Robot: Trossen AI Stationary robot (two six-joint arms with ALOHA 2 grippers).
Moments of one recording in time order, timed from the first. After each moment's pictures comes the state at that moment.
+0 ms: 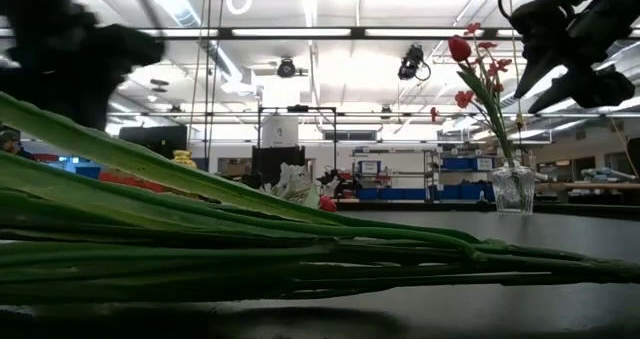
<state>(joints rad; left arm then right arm) -0.47 1.22 0.77 -0.95 -0.35 -1.86 -0.50 0.58 0.66 -0.89 -0.19 0.94</state>
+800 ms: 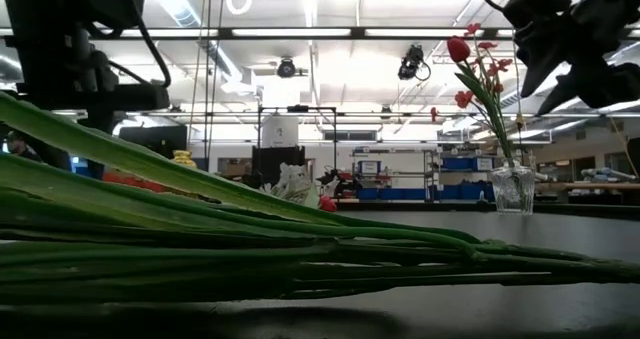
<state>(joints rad) -0.37 1.31 0.73 -1.00 -0.32 -2.17 -0.03 0.72 0.66 -0.83 -0.01 1.30</state>
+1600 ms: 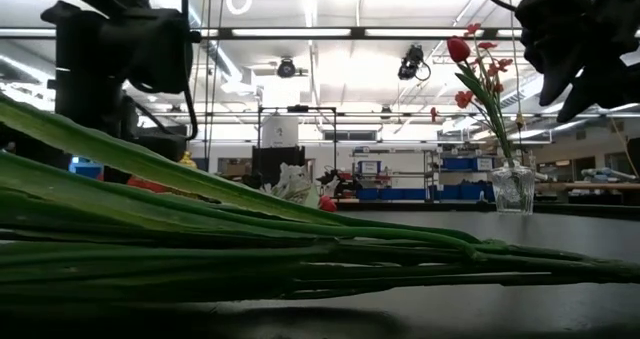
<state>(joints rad) -0.21 1.54 0.73 -0.89 -0.21 -2.05 0.11 0.77 0.66 -0.88 0.06 1.36</state>
